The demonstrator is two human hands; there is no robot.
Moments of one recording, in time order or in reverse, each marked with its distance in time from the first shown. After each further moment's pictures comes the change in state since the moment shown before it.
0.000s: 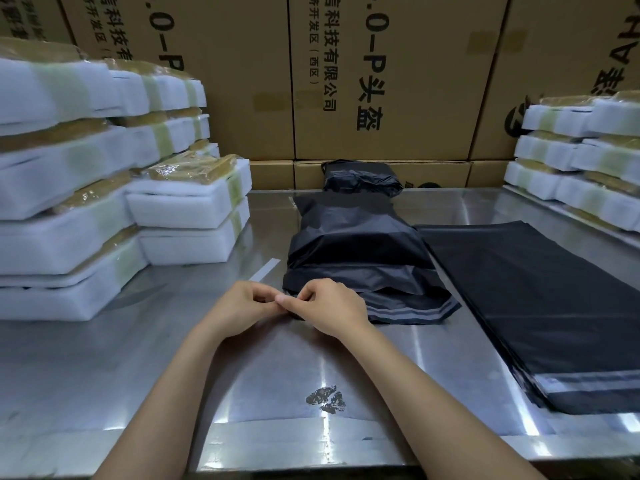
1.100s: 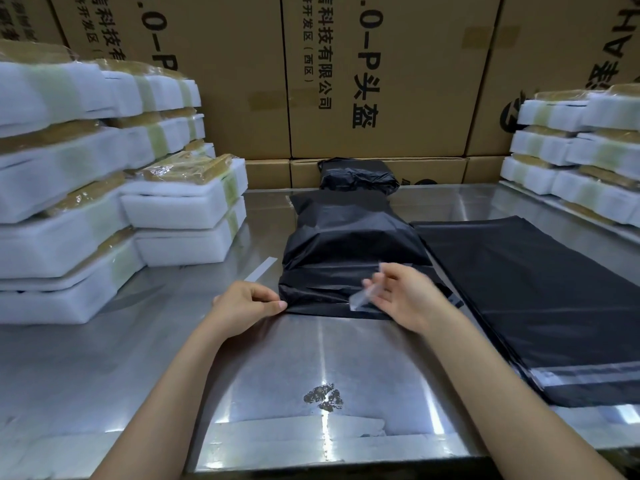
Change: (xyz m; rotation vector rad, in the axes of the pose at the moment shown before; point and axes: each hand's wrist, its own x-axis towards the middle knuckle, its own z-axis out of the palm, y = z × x) left_hand 0.004 -0.003 0.004 0.097 0.089 -0.134; right_hand -0.007 0.066 -0.061 1.467 0.026 0.445
